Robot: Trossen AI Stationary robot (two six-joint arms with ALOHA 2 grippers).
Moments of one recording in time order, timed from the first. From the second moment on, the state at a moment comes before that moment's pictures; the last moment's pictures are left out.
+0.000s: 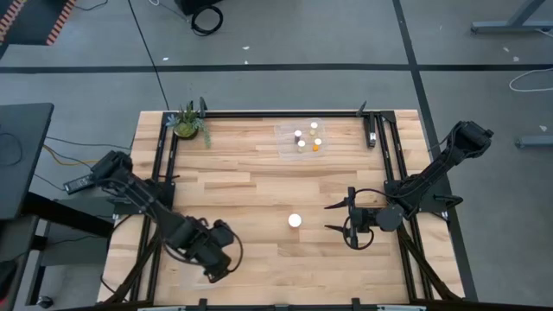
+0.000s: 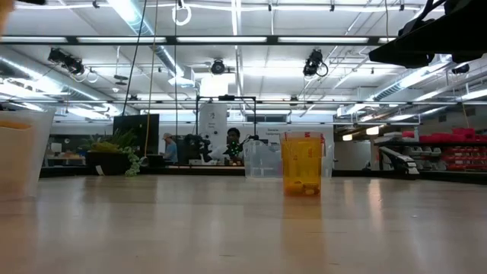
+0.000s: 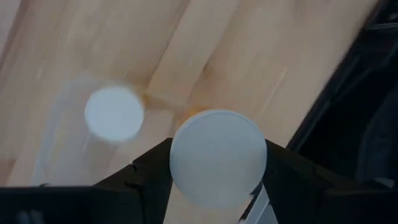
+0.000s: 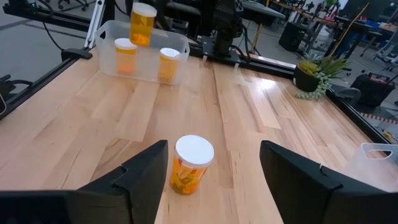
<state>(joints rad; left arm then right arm) -0.68 1.63 1.39 -1.08 -0.05 -1.17 0.70 1.16 0.33 0.50 0.75 0.00</state>
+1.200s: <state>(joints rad) -0.94 1.64 1.12 -0.91 -0.05 -1.62 0.70 1.16 0.33 0.50 0.74 0.00</state>
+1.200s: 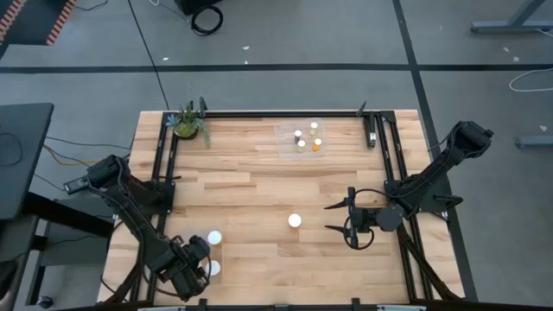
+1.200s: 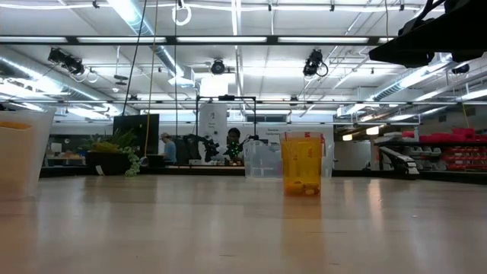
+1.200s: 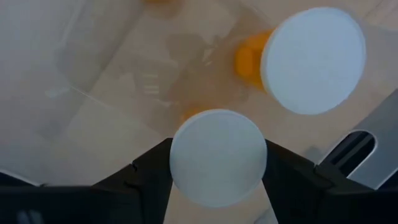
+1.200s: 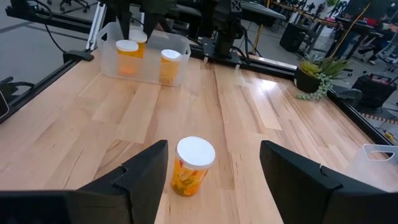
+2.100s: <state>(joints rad) -0.70 1.62 1.23 -0.98 -0.09 -1.28 0.70 1.16 0.33 0.50 0.74 0.00</state>
